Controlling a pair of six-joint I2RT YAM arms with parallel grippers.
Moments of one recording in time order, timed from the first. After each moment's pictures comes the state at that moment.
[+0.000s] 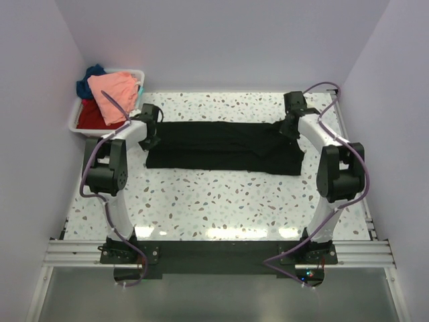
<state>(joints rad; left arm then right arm) -0.13 1.97 1.35 -0.55 -0.42 -0.75 0.12 1.87 1.45 -0.59 0.34 0.56</state>
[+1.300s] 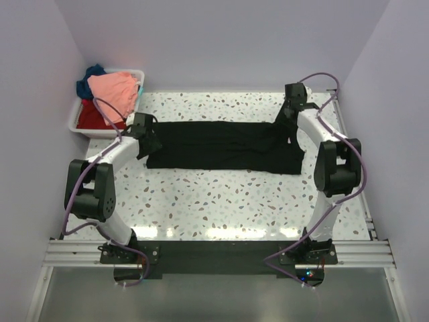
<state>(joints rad) -0.14 1.66 1.06 -0.38 -0.31 -0.65 0.11 1.98 1.57 -0.44 0.22 0.52</state>
